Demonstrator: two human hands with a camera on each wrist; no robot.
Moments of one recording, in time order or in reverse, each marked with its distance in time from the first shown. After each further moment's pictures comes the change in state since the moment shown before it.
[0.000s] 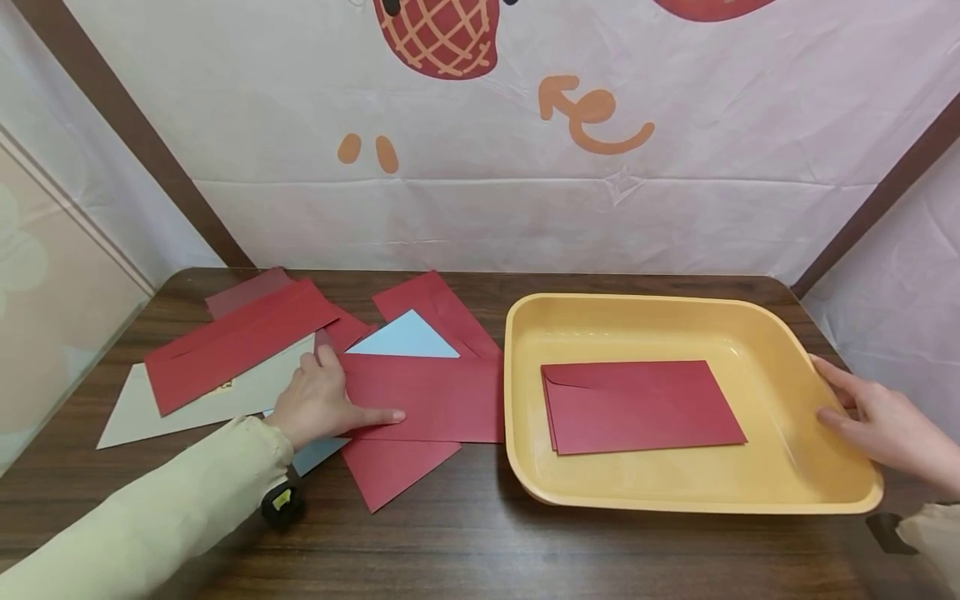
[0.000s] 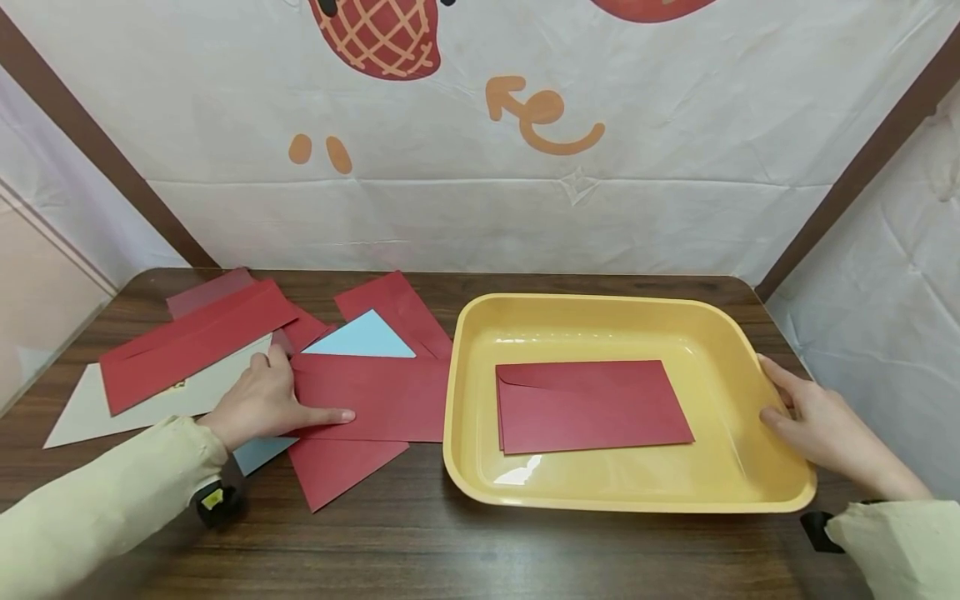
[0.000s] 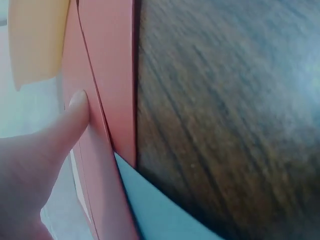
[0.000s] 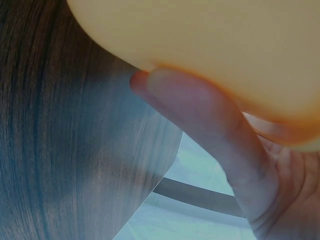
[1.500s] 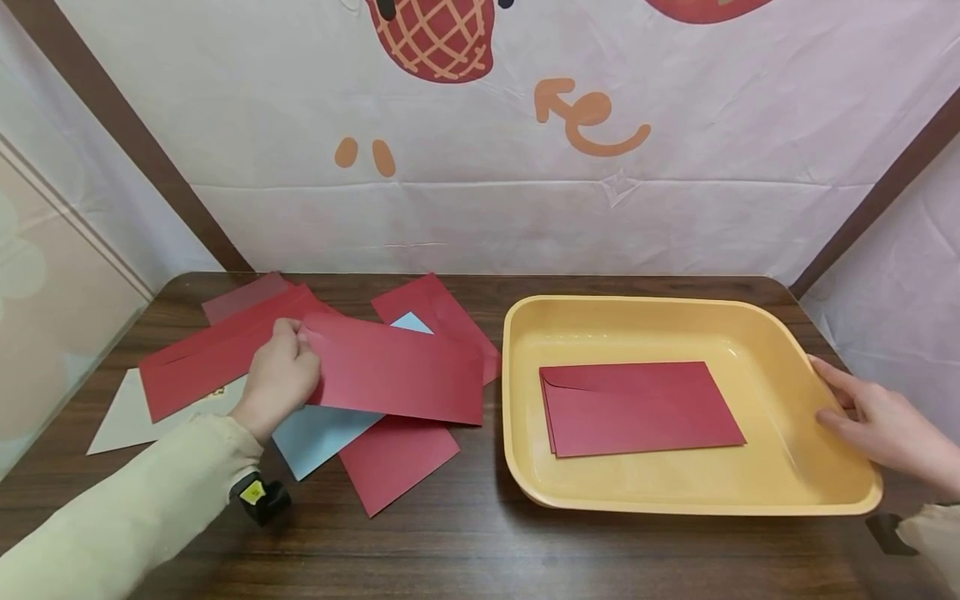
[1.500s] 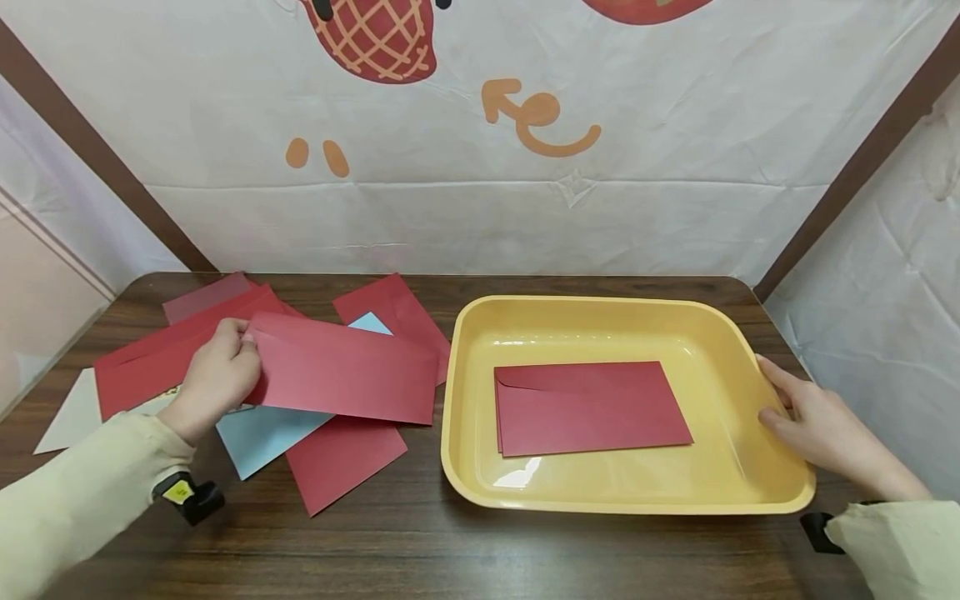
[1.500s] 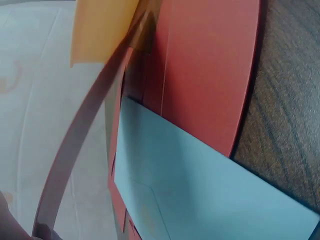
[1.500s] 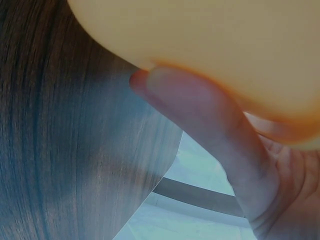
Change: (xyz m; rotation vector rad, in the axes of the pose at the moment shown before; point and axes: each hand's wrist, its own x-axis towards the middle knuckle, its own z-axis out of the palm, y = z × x) left_hand 0.002 -0.006 -0.037 -0.345 0.157 -0.057; right_hand 0.000 0.000 0.001 0.017 -0.008 0.016
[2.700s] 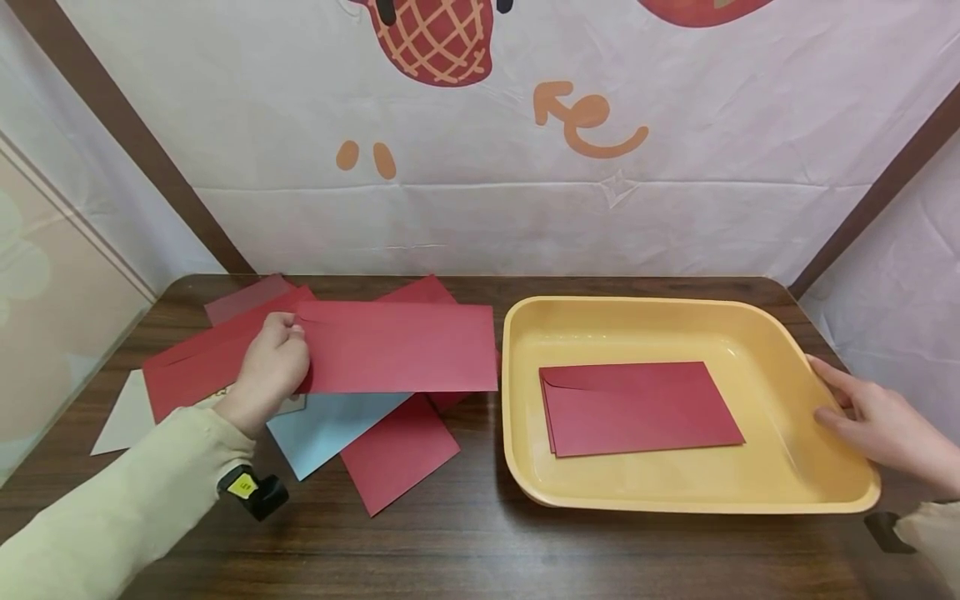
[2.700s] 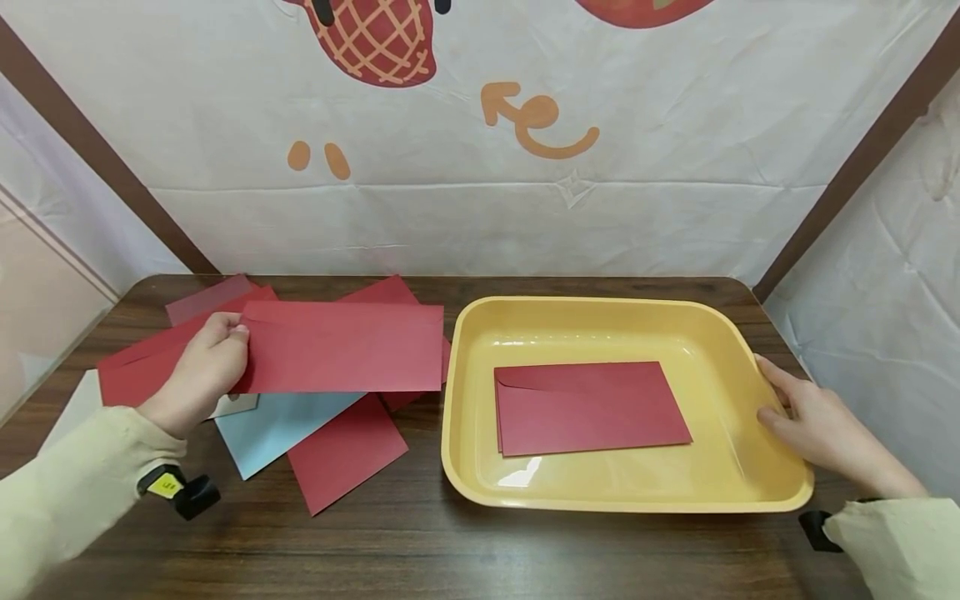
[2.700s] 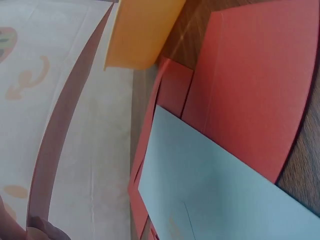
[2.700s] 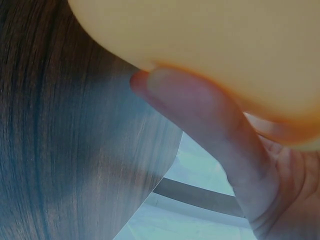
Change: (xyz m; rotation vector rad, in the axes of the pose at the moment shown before) left_hand -0.002 0.014 -0.011 -0.202 -0.029 -0.094; right_hand 0.000 0.000 0.000 -0.014 0.013 -0.008
